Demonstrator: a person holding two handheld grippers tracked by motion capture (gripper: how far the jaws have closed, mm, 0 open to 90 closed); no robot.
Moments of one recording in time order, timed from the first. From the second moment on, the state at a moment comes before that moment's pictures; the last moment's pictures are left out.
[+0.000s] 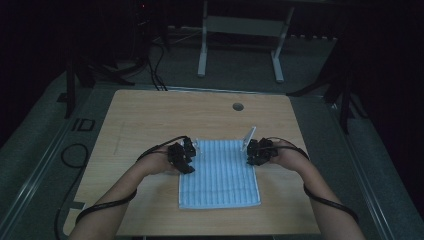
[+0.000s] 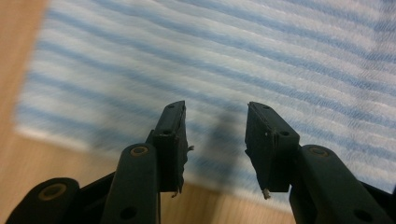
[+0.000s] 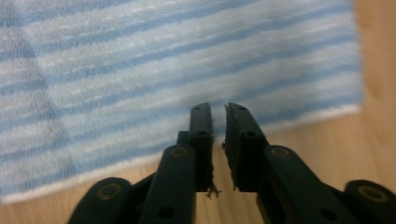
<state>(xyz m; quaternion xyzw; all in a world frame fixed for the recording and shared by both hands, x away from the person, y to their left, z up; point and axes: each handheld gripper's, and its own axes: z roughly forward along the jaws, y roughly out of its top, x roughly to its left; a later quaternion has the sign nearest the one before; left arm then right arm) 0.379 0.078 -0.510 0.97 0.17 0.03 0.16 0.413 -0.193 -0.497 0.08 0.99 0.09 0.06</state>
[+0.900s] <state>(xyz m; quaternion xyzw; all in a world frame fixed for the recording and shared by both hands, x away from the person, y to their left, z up) 0.321 0.076 -0.521 0.98 0.15 0.01 0.16 0.352 -0.198 -0.515 0.04 1.00 0.08 0.02</state>
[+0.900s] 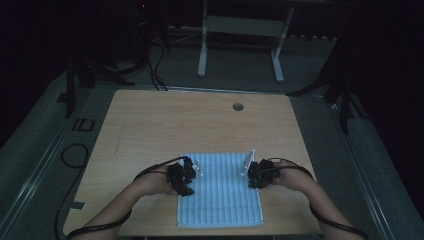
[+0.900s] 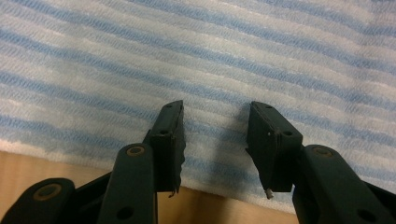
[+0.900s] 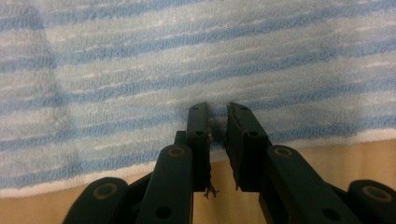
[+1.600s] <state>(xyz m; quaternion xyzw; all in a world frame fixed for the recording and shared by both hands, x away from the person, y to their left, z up) 0.374 0.103 -0.488 0.97 0.20 0.05 0.16 0.405 -0.205 -0.481 0.08 0.99 0.07 0.05</state>
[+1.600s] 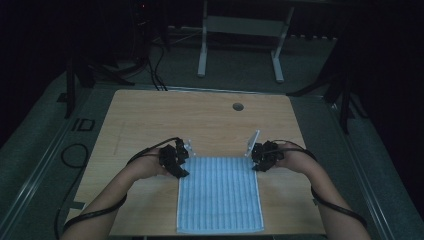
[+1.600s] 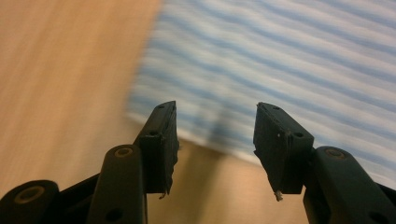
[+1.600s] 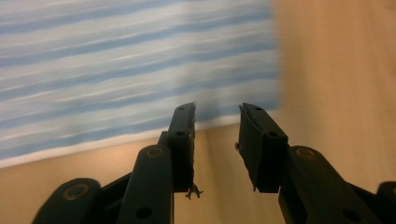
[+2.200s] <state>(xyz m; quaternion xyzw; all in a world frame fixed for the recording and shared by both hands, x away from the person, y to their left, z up) 0.427 0.099 -0.522 0.96 0.24 0.01 0.14 0.452 -0.193 -0.514 0.09 1.00 0.03 0.01</state>
